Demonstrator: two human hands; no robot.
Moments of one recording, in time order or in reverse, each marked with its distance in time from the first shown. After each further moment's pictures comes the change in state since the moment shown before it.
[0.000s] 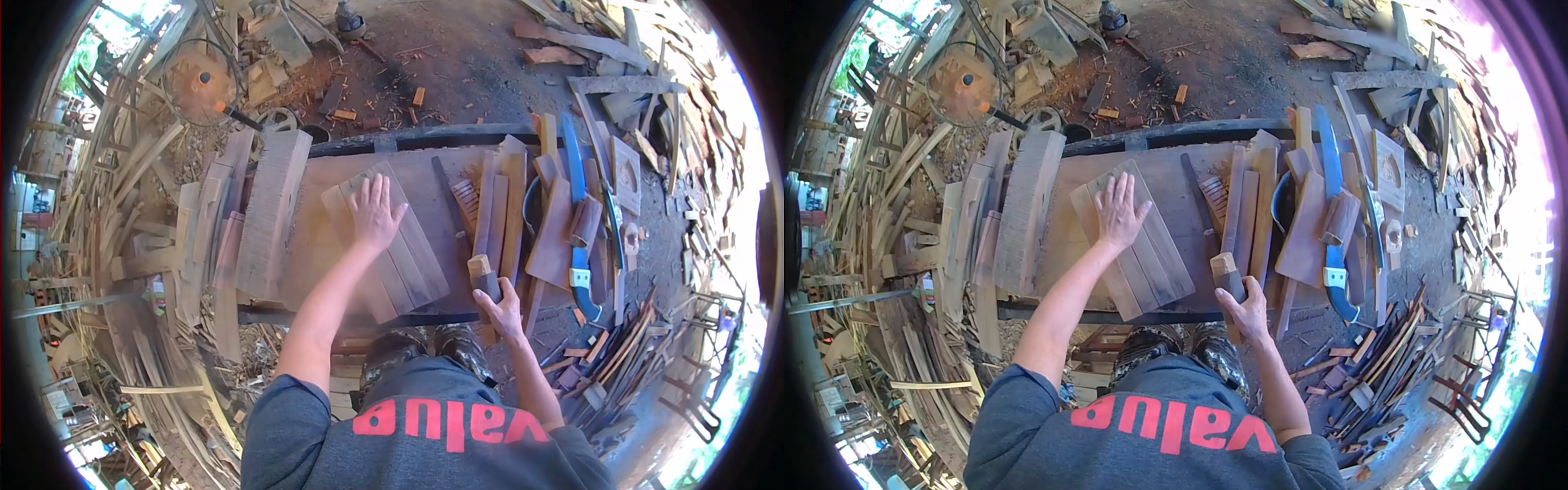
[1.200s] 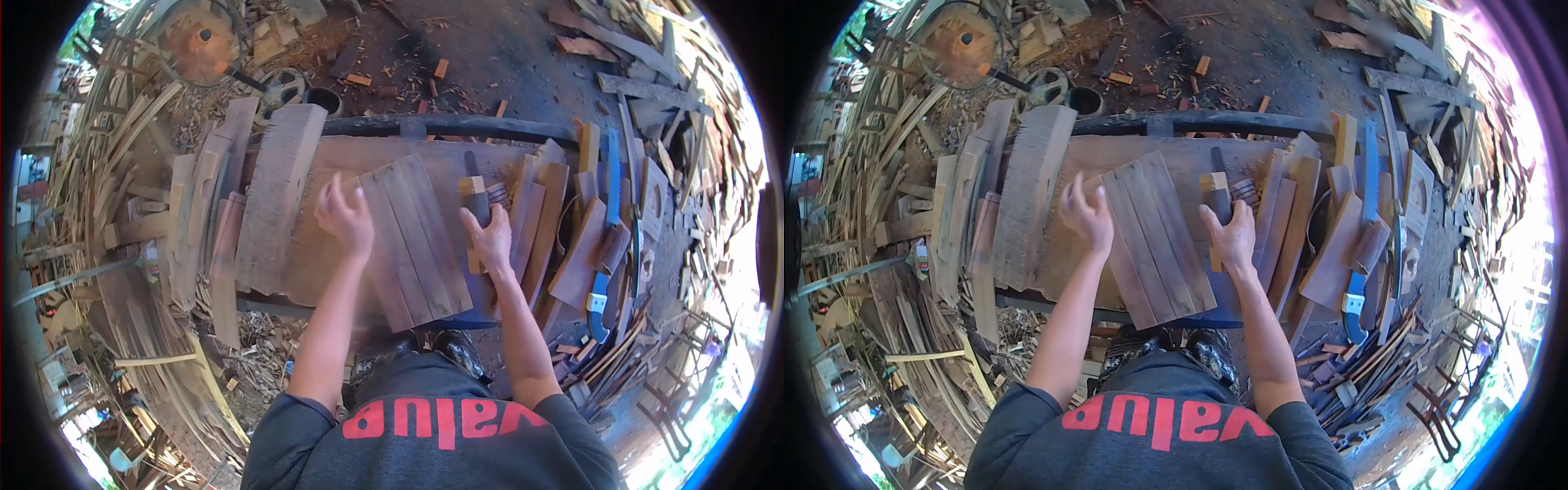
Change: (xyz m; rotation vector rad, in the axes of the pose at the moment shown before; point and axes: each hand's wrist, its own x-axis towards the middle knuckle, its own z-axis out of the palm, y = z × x) left_hand -0.003 -0.061 -0.015 -0.148 0.516 -0.384; right_hand 0.156 -0.081 0.093 -0.229 0.136 -0.162
